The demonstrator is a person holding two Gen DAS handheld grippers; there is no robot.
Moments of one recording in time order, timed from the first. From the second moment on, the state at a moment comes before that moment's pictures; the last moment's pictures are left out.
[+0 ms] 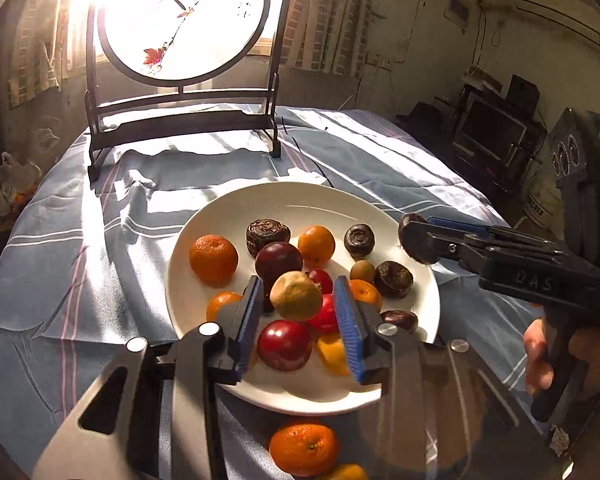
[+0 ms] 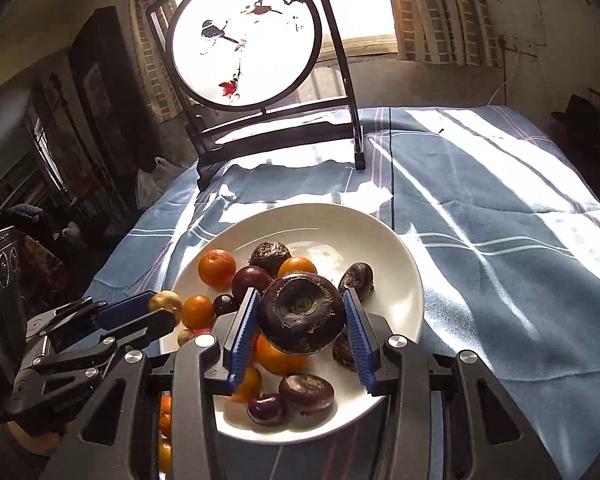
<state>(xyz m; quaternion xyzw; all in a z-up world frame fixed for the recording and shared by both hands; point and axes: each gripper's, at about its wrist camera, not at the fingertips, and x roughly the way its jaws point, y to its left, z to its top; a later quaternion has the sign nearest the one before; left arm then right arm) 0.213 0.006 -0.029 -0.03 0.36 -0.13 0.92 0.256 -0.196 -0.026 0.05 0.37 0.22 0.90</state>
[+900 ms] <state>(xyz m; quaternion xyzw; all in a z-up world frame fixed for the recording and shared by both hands) 0.094 0.050 -0.072 0.00 0.39 -0.08 0.92 0.112 -0.119 -0.082 -0.07 0.41 0.32 0.85</state>
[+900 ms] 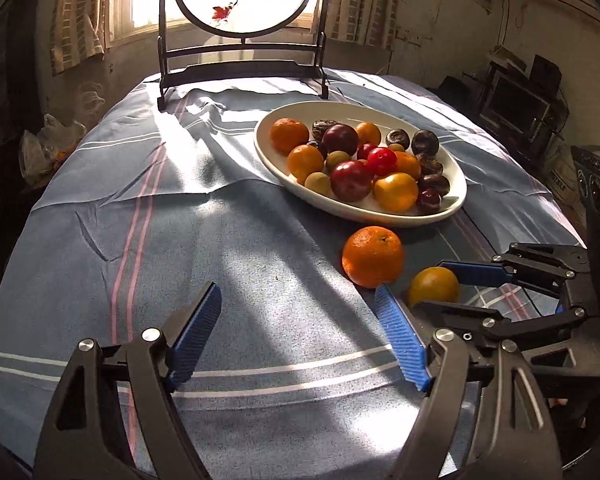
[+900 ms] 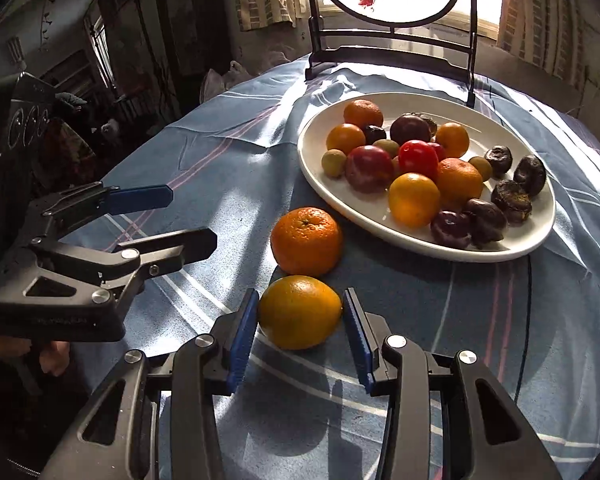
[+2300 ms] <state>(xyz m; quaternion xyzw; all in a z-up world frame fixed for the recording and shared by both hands) 0.194 0.008 -0.019 0.00 0.34 -0.05 0.94 0.218 -0.208 -0.010 0.05 0.33 0.24 0.91</state>
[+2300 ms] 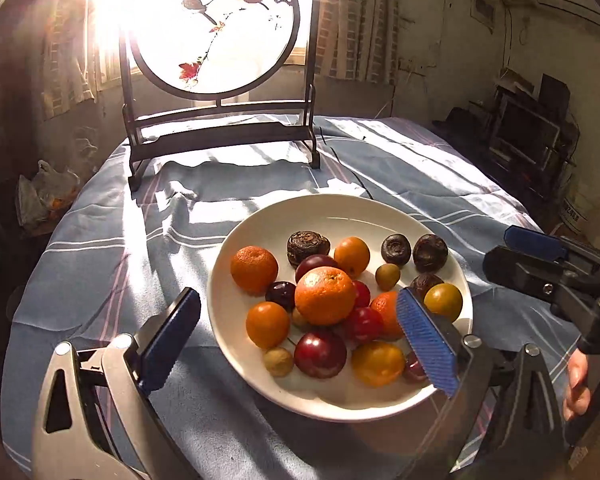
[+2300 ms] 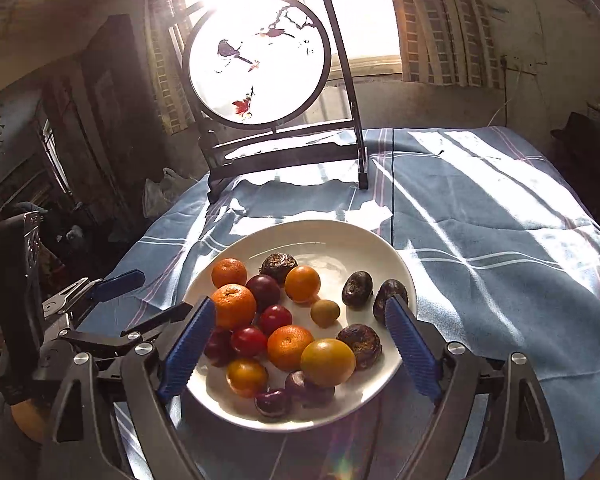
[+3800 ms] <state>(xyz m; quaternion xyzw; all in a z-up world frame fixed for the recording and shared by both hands) -0.050 0.015 0.030 0.01 0.28 0.08 0.96 -0.014 -0.341 0.012 0.04 0.28 0.15 0.95</state>
